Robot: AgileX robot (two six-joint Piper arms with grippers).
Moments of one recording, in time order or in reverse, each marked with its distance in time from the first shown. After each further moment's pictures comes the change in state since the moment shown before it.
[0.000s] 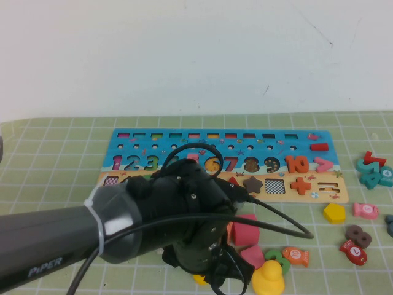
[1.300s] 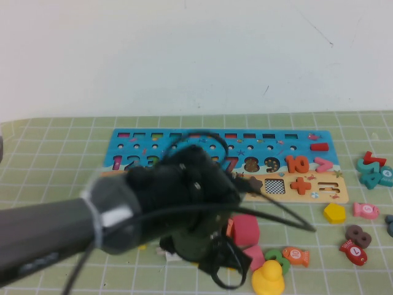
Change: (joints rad) right arm 0.000 0.000 0.000 0.000 0.000 0.000; left arm -0.005 -0.008 -0.060 0.051 0.089 0.017
